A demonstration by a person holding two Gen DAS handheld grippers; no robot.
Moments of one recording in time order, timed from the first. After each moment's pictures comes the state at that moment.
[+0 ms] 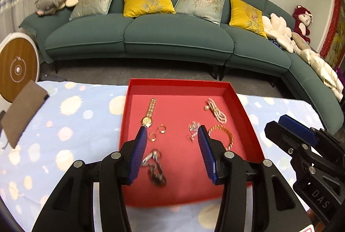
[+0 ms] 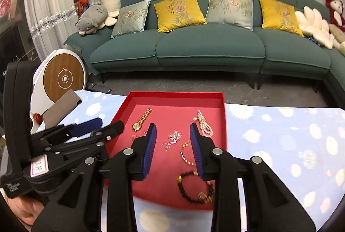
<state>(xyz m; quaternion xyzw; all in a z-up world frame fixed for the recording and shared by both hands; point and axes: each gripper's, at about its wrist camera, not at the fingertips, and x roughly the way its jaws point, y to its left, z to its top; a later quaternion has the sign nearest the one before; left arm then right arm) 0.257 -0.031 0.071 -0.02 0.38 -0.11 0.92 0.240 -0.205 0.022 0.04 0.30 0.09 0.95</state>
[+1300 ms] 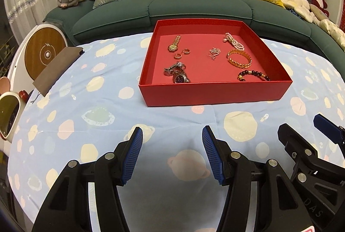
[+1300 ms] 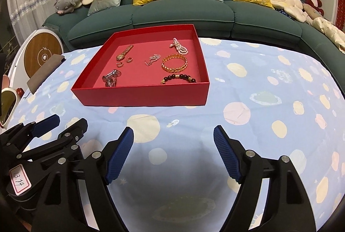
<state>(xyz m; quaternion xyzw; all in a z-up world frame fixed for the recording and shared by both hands) 0.150 -0.031 0.004 0.05 0.43 -0.02 0.90 0.130 -0.195 -0.061 0.04 0.37 -0.01 0.93</state>
